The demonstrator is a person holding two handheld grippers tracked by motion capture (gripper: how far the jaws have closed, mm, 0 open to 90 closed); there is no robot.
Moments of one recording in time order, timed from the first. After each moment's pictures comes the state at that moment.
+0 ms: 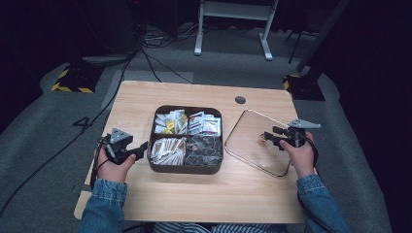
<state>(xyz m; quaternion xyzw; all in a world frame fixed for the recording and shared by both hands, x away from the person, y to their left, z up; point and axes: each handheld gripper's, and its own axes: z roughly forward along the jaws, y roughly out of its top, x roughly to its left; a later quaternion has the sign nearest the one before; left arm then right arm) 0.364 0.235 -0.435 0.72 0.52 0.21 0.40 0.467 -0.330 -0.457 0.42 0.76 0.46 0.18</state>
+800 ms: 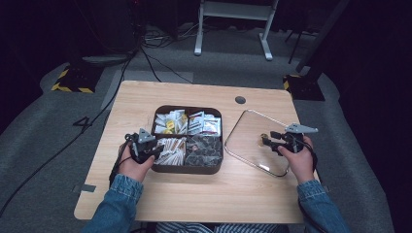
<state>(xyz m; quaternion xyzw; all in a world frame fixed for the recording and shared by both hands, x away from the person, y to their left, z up) 0.384 0.188 -0.454 0.80 0.45 0.18 0.35 0.450 -0.321 -0.460 0.40 0.78 0.44 0.18</state>
